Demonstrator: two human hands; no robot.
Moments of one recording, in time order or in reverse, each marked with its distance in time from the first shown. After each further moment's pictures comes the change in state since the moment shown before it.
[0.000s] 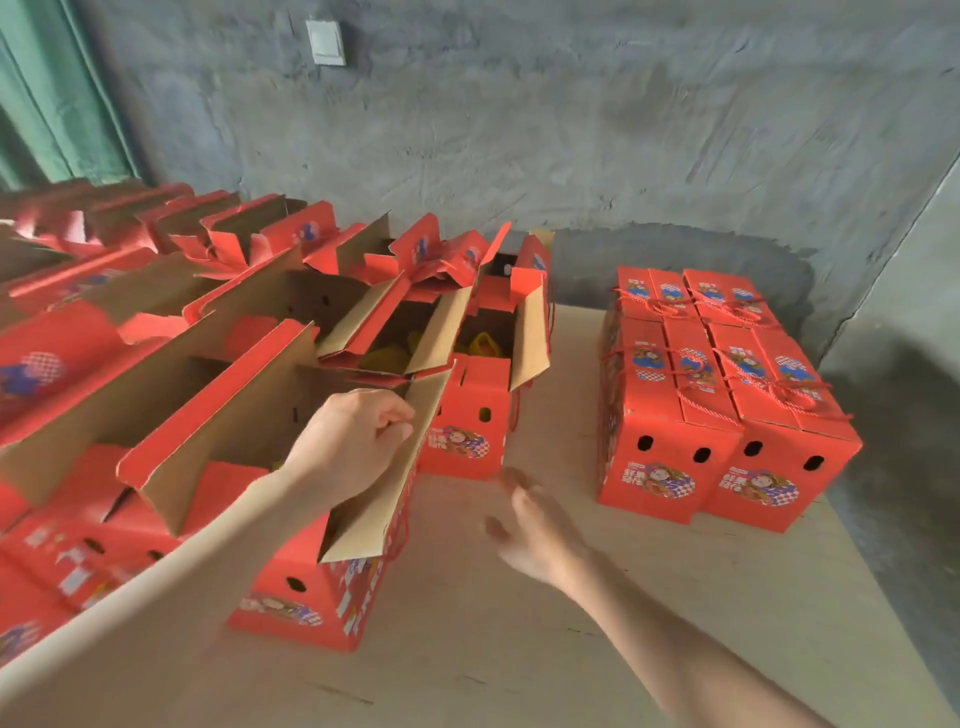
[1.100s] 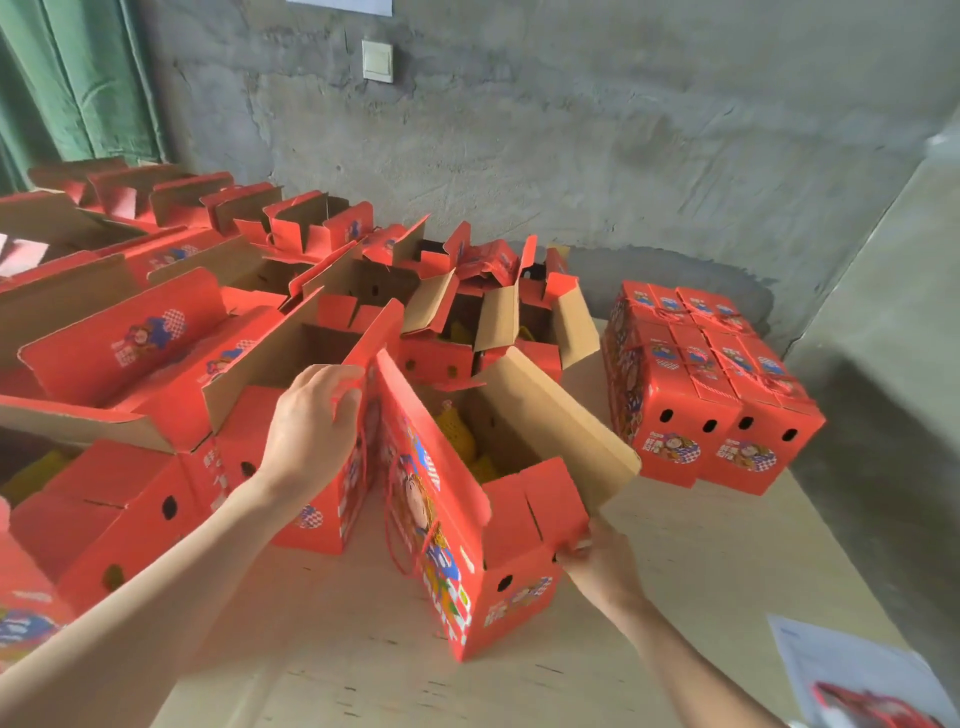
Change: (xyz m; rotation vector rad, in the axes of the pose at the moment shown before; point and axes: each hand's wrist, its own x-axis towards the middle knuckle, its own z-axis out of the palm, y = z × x) left_hand -0.106 -0.119 -0.086 -0.202 0.403 0.011; right_hand -0.103 -0.075 0.063 0.222 0.245 0.481
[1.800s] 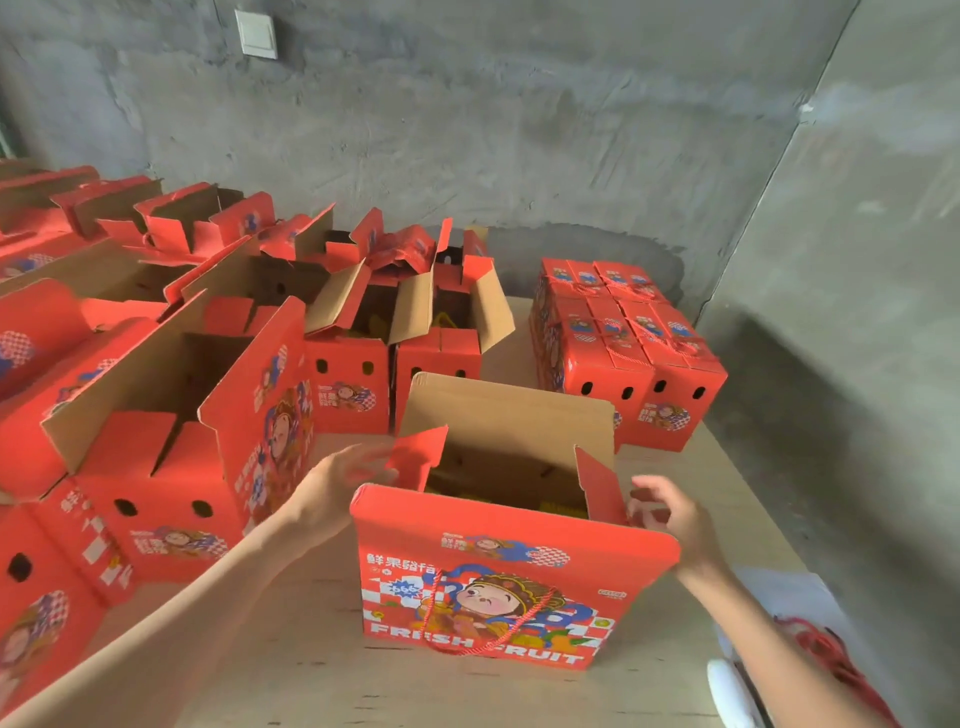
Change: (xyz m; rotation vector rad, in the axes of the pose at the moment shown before) left_hand -0.031 0.026 0.086 -0.400 -0.714 -0.172; right_hand -0.007 0.086 -0.117 0.167 0.294 -0.001
